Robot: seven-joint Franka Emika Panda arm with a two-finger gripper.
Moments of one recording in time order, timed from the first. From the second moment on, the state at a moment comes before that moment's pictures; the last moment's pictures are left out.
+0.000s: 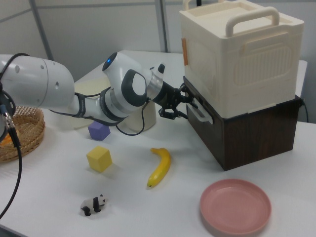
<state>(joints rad) 0.09 0.46 -0.34 -1.69 -0.61 2.76 -0.42</state>
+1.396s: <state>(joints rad) 0.08 0.48 -0.34 -1.66 -0.69 2.76 -0.41</state>
